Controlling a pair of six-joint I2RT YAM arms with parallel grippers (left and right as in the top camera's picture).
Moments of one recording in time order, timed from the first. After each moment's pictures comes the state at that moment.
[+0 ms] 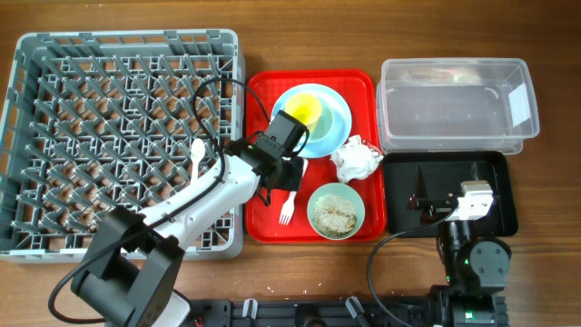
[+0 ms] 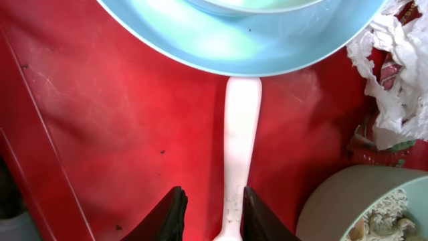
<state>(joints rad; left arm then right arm) -0.63 1.67 1.02 -0.59 0.05 -0.42 -0.04 0.03 0.01 0.00 -0.05 -0.06</state>
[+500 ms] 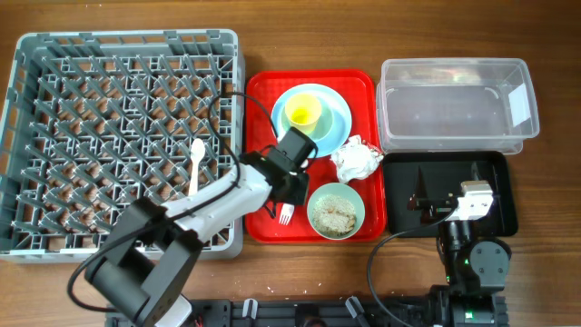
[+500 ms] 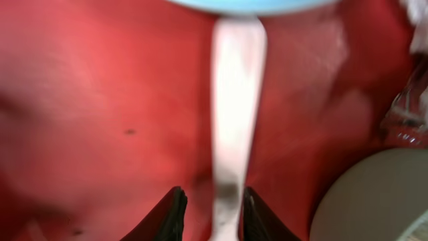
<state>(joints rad) -0.70 1.73 0.96 -0.52 0.04 -0.46 -0.04 0.03 0.01 0.00 -0.05 -0.06</state>
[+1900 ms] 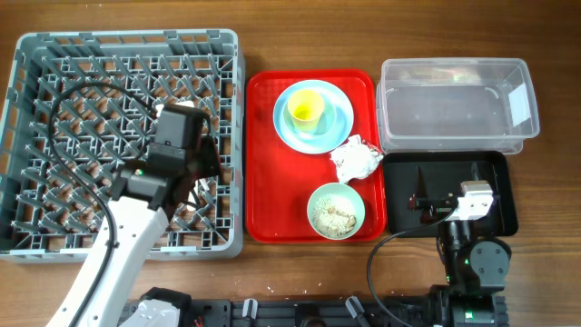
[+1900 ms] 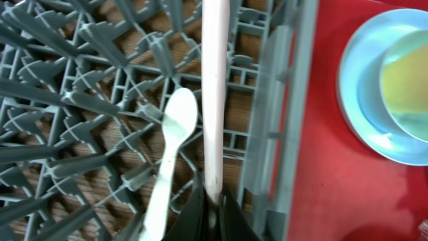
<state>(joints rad) -0.25 1.21 0.96 -0.79 -0.15 -0.41 -0.04 0.03 0.01 0.00 -0.05 -0.06</state>
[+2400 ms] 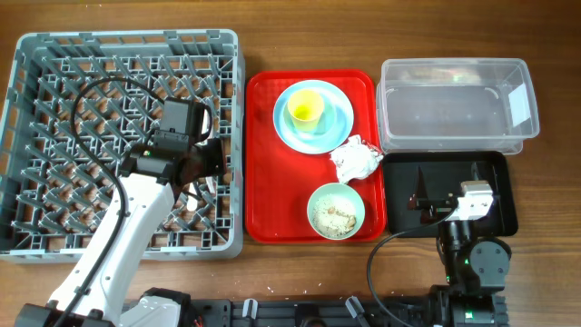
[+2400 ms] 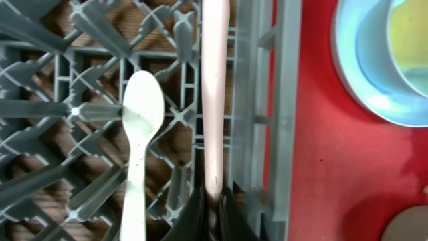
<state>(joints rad) -0.22 1.33 0.96 -0.76 0.01 -0.29 -0.04 0.03 0.01 0.00 -0.05 -0.06</state>
